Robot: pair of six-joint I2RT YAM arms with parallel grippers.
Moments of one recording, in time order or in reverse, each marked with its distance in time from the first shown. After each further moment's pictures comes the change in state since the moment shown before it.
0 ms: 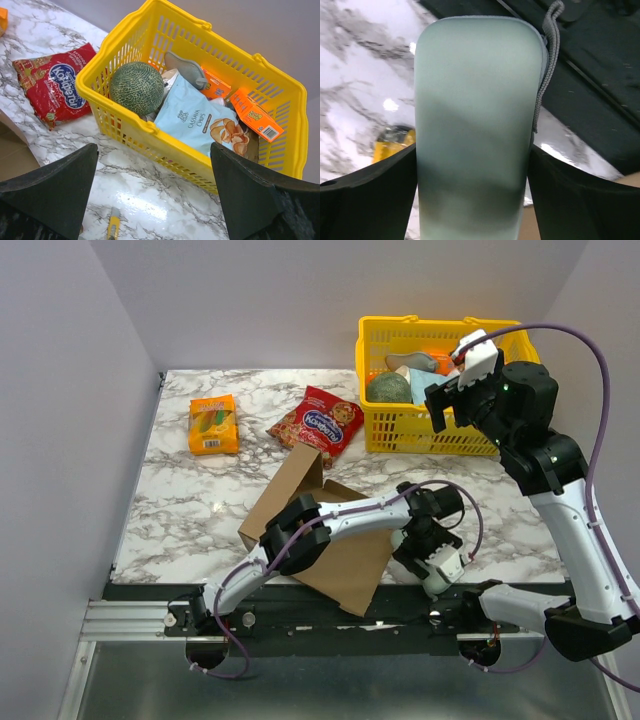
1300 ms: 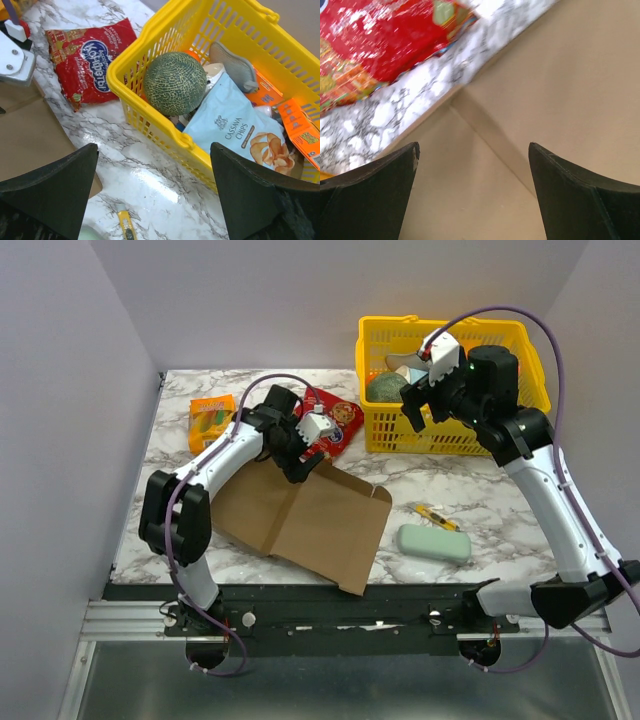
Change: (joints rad) left arm 0.761 -0.648 -0.638 0.166 -0.203 -0.660; right arm -0.004 0.180 0.075 -0.054 -0.180 -0.028
